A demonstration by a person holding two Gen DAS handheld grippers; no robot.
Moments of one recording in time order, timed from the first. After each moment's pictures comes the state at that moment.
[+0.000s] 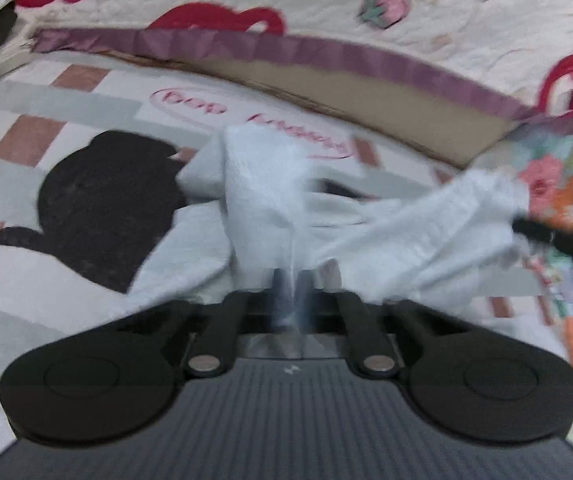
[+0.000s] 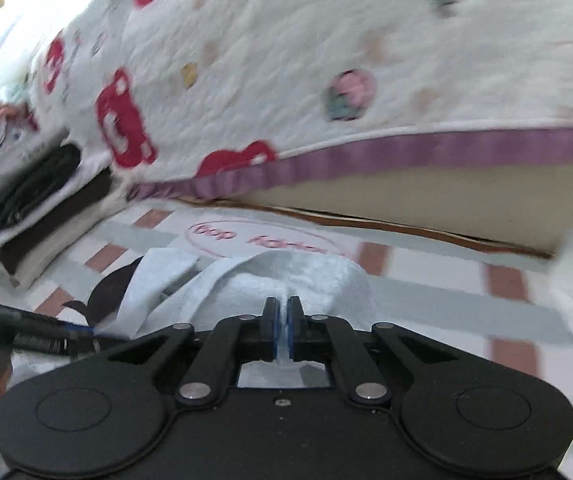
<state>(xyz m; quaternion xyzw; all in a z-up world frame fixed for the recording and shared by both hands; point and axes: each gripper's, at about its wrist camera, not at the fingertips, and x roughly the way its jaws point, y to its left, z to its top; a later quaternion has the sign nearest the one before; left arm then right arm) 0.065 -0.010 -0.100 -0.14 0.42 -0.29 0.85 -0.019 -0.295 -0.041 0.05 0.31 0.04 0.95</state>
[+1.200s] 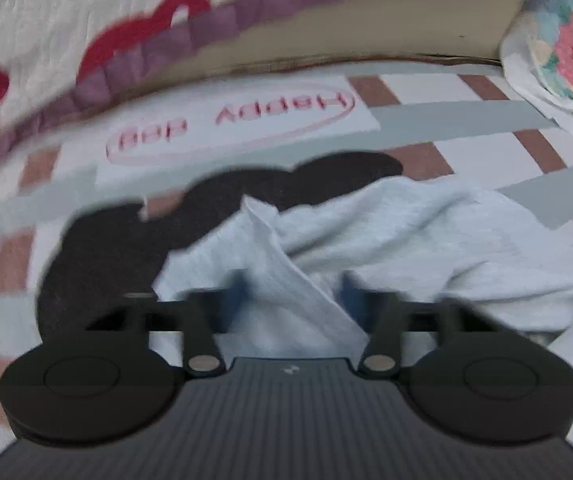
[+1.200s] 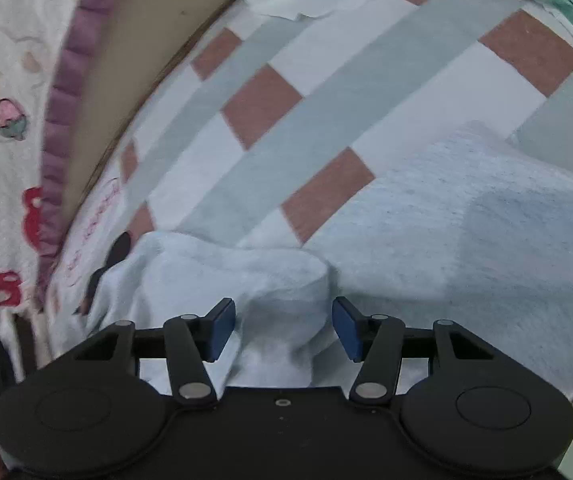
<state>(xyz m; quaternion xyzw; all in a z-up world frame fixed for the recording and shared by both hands) 0.108 -0.101 -0.126 0.16 0.41 -0.26 0.86 -0.071 -0.434 -0.128 0.46 0.46 -0.16 0.74</state>
